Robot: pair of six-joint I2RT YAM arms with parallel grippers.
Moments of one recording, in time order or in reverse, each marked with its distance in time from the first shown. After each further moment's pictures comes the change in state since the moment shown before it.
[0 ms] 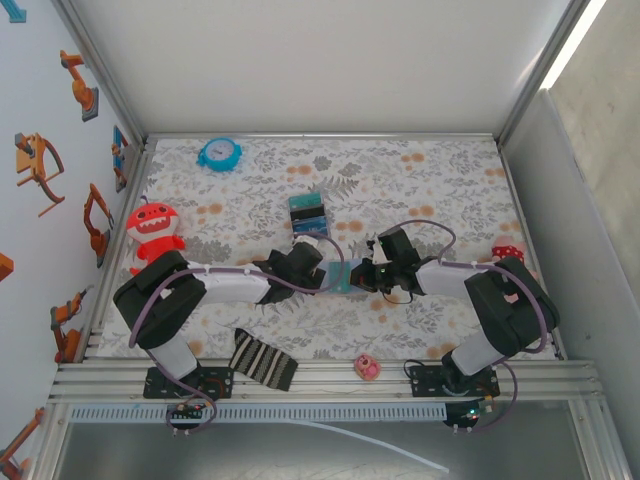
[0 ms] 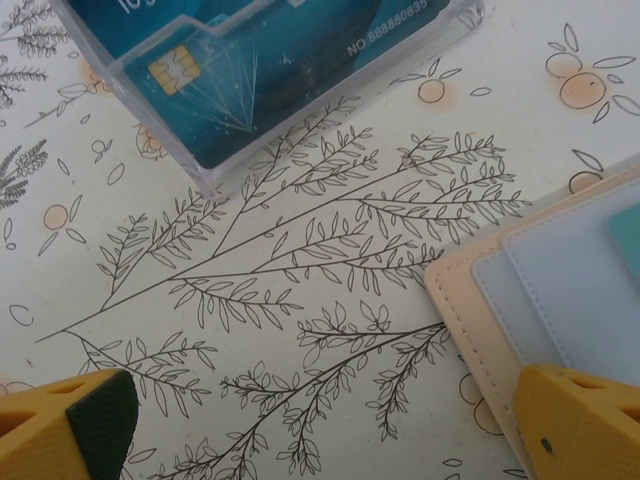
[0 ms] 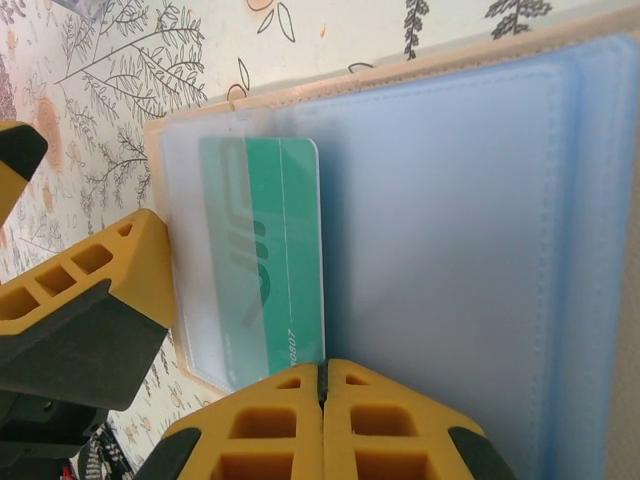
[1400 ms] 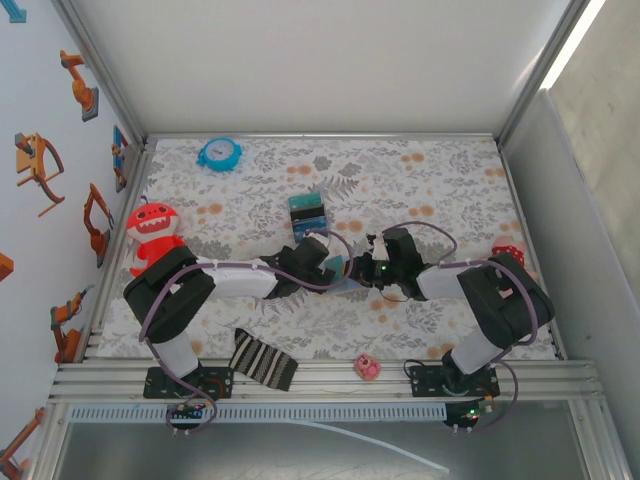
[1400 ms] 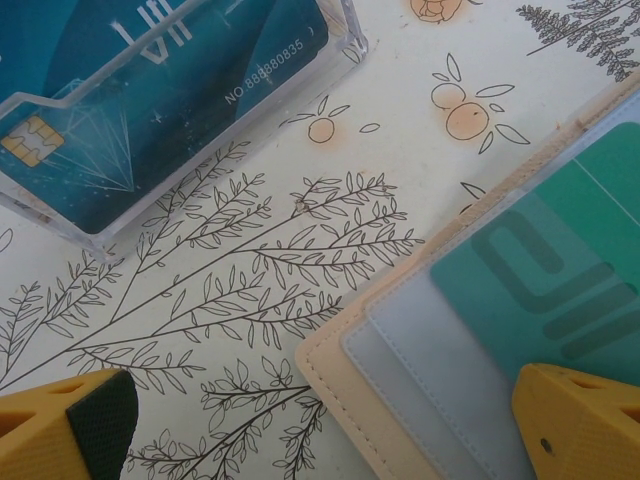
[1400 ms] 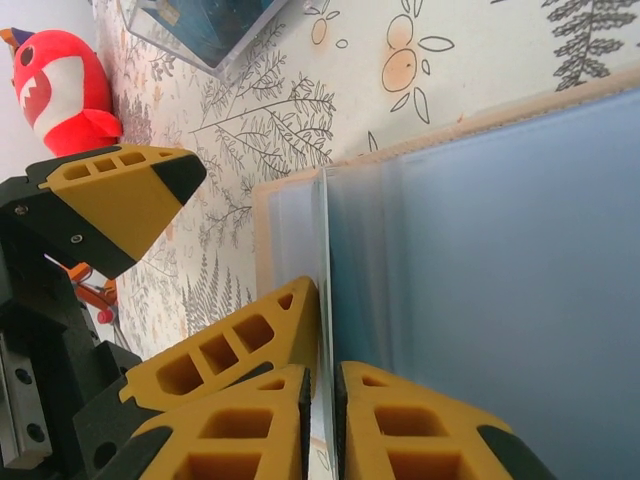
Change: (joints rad) left arm -0.002 0.063 0.068 0.006 0.099 0.059; right arm -0.023 0.056 -0.078 0.372 -0.111 0.134
